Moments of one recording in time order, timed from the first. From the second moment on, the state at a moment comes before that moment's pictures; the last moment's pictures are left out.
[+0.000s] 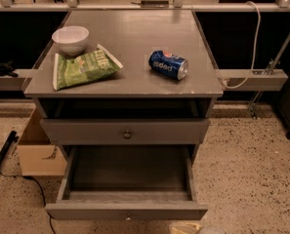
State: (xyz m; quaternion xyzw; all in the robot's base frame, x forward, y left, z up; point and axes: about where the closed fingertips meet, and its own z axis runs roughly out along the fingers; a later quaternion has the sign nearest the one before) arm 0.329 -0.101 0.483 -0.19 0.81 0.43 0.35
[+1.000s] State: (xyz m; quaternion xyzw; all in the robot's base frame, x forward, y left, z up) arm 0.351 -0.082 0.478 -0.18 0.78 0.43 0.41
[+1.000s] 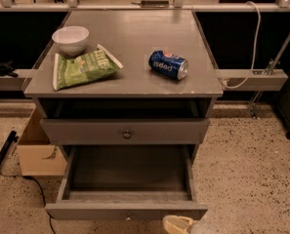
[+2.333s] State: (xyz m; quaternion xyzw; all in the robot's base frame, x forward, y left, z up) arm 0.359 -0.095 0.489 -0.30 0.77 0.40 0.39
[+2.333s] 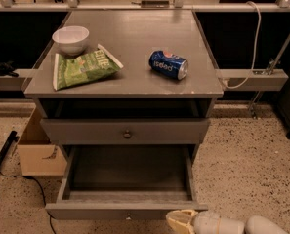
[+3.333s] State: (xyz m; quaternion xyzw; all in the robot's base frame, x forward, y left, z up) arm 0.356 -0.093 0.482 -0.40 0.77 0.26 0.43
